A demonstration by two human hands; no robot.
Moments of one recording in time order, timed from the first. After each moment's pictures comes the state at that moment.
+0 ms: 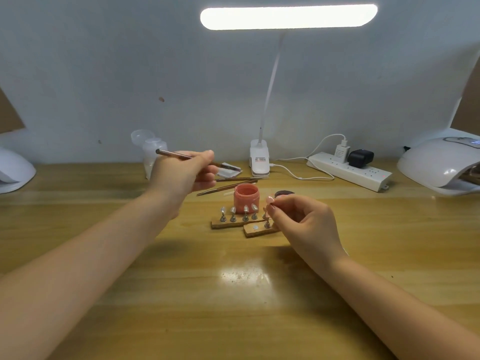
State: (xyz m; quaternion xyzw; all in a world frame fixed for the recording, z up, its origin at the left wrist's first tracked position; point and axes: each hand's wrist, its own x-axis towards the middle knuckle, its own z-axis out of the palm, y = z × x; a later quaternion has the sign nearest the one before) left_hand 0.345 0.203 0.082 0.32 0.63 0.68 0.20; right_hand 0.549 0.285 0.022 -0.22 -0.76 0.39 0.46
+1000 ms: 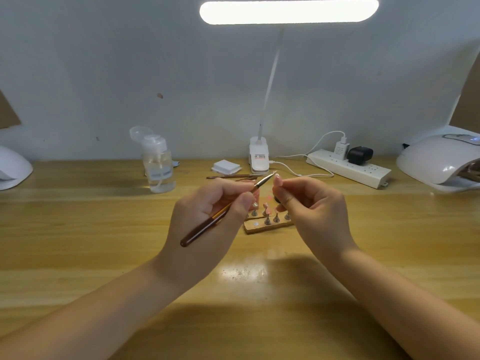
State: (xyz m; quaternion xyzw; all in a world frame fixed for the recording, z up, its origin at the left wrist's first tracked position) left_hand 0.432 0.147 0.057 0.57 0.53 0.62 0.01; right_hand 0.553 0.283 0.036 -0.19 -0.73 0.40 0.52
